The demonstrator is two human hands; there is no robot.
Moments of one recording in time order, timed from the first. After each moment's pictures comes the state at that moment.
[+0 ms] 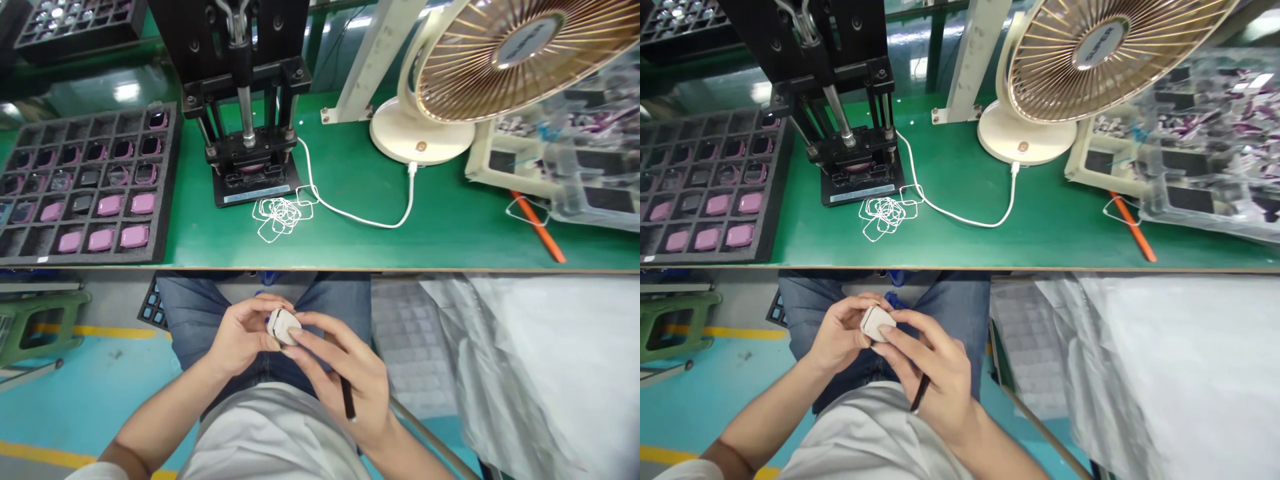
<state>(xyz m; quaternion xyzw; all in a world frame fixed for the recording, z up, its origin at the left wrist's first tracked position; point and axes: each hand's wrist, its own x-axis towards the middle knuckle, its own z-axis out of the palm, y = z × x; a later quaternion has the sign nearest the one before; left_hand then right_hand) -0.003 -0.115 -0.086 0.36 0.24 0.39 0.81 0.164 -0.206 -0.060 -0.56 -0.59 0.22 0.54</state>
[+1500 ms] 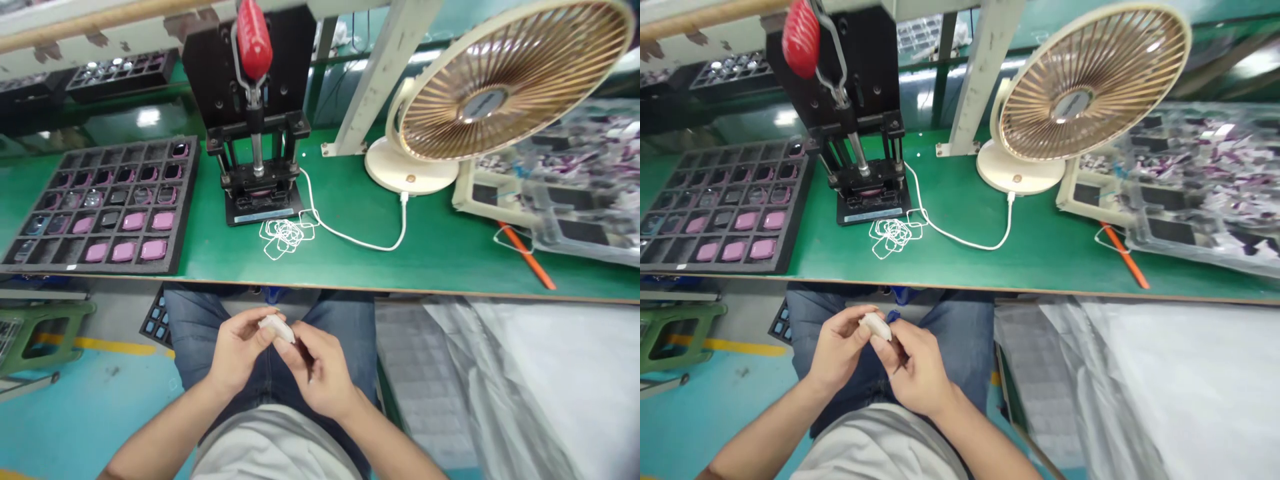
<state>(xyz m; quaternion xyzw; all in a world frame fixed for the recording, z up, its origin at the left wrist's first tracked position) -0.010 -0.119 -0.079 0.44 0.38 0.44 0.69 0.156 -0.172 -0.070 -0.53 -0.57 0.39 0.50</state>
